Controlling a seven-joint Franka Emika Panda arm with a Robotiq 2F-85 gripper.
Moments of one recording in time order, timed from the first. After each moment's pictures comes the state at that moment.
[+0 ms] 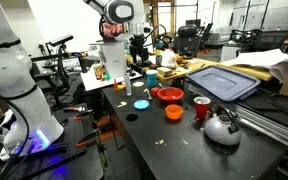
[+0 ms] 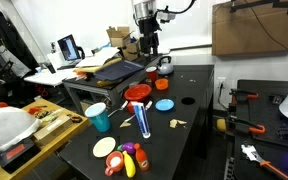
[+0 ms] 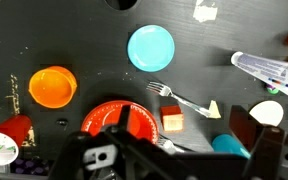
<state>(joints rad) 0.03 -0.02 0.00 -2.22 0.07 2.25 -0.16</state>
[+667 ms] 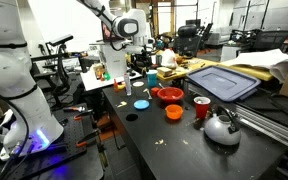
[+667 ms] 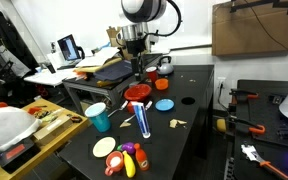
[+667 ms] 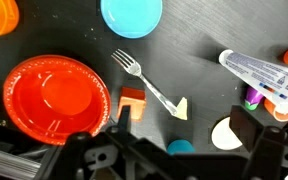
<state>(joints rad) 0.05 0.21 0.09 -2.12 0.11 2.39 -0.42</state>
